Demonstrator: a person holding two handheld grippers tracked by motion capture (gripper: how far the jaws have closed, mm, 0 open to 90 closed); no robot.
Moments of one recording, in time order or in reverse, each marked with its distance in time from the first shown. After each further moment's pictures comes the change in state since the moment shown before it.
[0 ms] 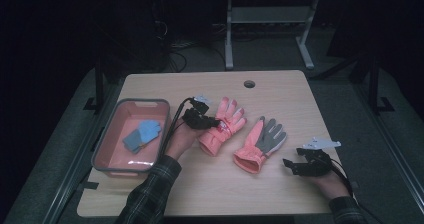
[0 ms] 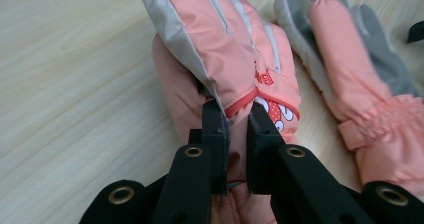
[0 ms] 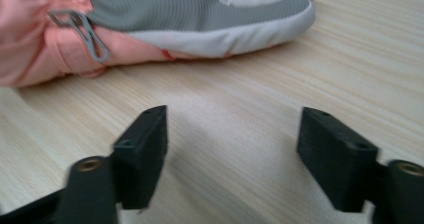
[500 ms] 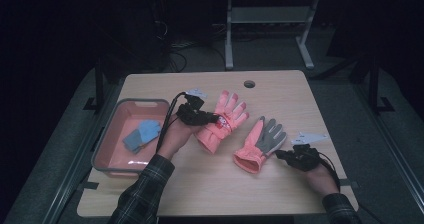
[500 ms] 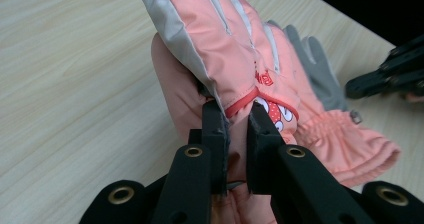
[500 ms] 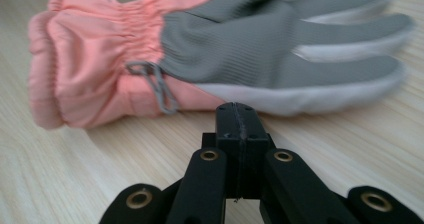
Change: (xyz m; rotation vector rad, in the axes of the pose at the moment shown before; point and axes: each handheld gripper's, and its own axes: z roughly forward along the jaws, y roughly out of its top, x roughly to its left) left arm -0.012 0.016 -0.036 -0.053 -0.062 -0.002; right arm 0.018 0.025 0.017 0.004 0.146 -0.051
